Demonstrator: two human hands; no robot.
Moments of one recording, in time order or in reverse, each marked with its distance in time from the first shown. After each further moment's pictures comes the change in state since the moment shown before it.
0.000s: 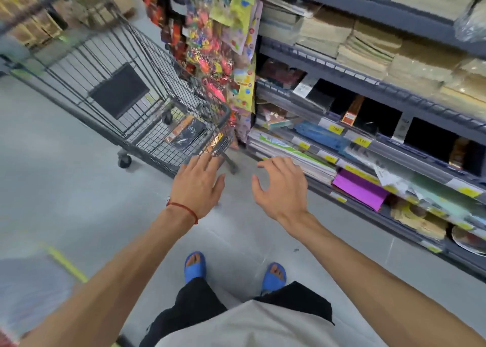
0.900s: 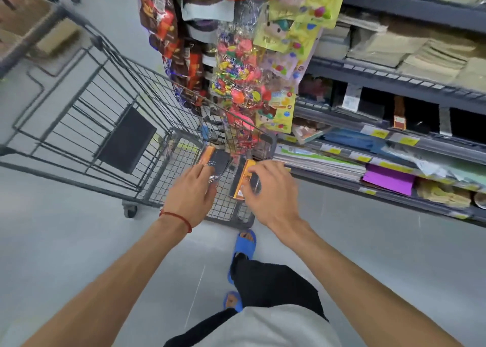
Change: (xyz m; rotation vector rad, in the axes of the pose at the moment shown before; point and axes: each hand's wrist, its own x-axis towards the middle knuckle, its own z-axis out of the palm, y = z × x) left_hand 0.139 -0.294 0.013 -0.218 -0.131 0.178; right_hand 0.171 -0.216 0.137 0.035 0.011 0.269
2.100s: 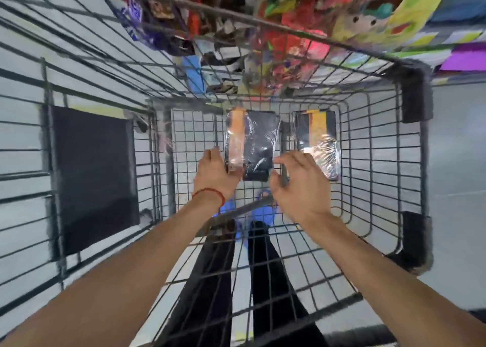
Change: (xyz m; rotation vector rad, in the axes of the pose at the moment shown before) left_hand 0.186 -0.261 0.225 -0.216 -0.643 -0.240; right_hand 0.121 -0.031 0.317 -0.061 -0.191 0.572
